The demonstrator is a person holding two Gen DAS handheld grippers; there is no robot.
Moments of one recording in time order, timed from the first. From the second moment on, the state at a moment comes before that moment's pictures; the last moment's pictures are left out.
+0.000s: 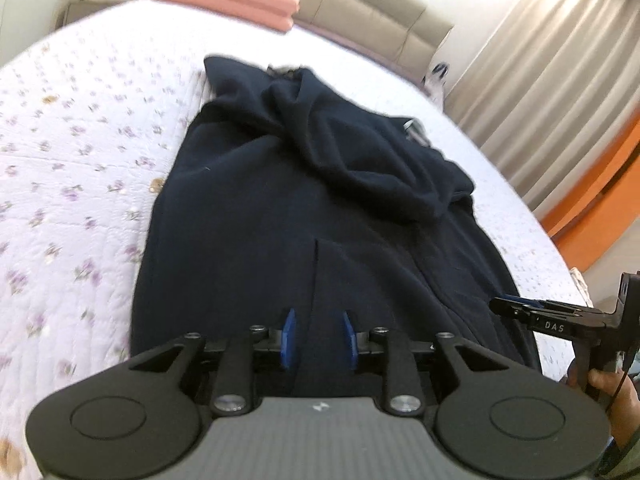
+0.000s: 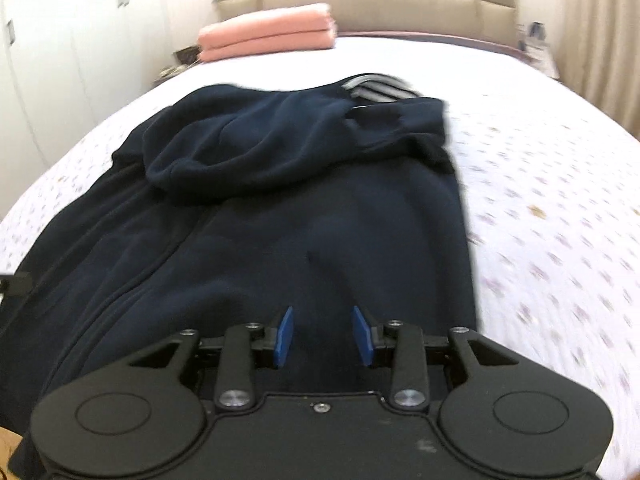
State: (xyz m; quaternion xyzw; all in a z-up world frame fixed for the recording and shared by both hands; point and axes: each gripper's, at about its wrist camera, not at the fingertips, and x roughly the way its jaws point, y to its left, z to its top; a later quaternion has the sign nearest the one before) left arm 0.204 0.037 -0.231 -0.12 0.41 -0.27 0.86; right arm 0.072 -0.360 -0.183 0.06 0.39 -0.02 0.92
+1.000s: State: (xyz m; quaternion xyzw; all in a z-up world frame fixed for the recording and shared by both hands) left arm 0.097 0.099 -0.240 -0.17 0.46 -0.14 0.86; right arm -0.041 -0.368 -0.208 0.11 0.44 -0.09 0.88
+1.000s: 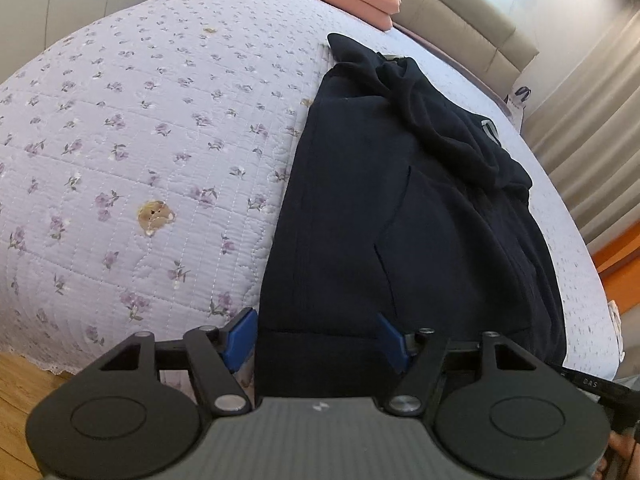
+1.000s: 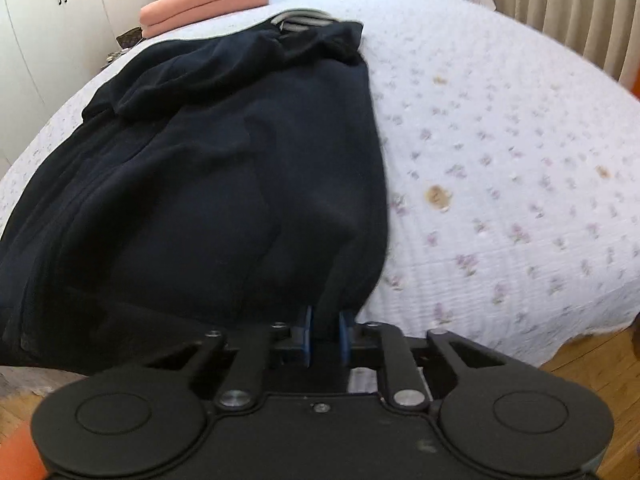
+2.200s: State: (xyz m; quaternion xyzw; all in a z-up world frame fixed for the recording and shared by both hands) left arm 0.079 0.129 -0.242 -0.28 0.42 -0.18 0.85; right arm -0.077 -0.393 -0.207 0.30 0.42 0.01 0.85
